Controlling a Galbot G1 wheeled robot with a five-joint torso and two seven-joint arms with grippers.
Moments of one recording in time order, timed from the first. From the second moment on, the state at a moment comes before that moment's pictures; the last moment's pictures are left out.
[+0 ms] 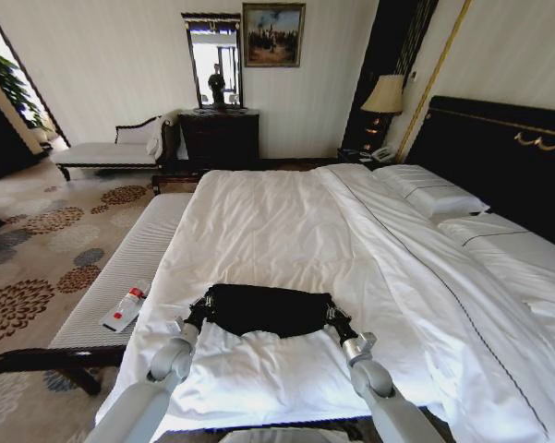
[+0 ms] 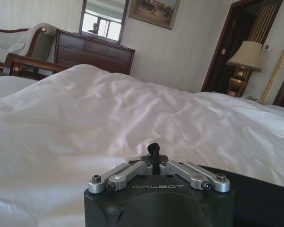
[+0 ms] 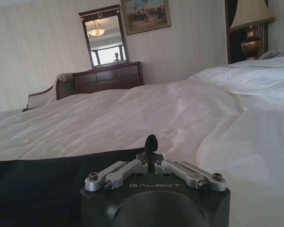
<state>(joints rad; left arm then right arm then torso) 1.26 -1.08 -0.25 -1.67 -0.69 -0.07 -0.09 -1.33 1.19 0.36 1.57 0.51 0.21 0.00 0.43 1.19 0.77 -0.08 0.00</state>
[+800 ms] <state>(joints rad) 1.42 -1.05 -0.28 -1.72 -0.57 -0.04 -0.12 -1.44 1.17 0.37 1.60 0.46 0.27 -0.02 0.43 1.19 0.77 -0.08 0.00</state>
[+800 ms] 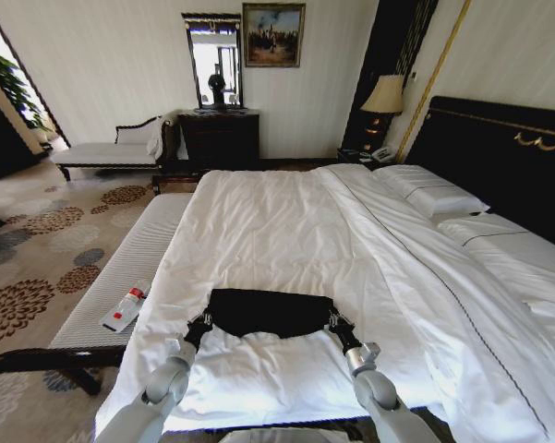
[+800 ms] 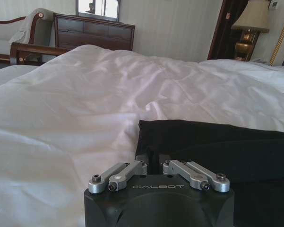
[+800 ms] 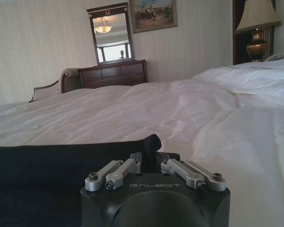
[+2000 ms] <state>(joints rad) 1.80 -1.06 -0.40 -2.01 -0.47 -0.09 -0.06 -0.98 0.99 0.14 1.34 0.03 0.40 -0.05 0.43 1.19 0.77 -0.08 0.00</state>
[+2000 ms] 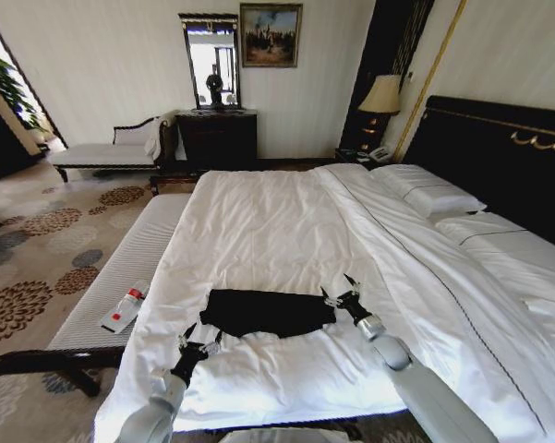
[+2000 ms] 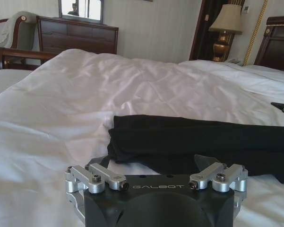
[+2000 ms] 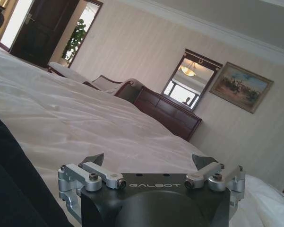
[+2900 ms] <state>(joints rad) 1.86 -1.07 -0.46 -2.11 -0.54 -0.09 -0.06 -1.08 0.98 0.05 1.38 -0.26 0.54 -0.08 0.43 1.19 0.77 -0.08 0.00</state>
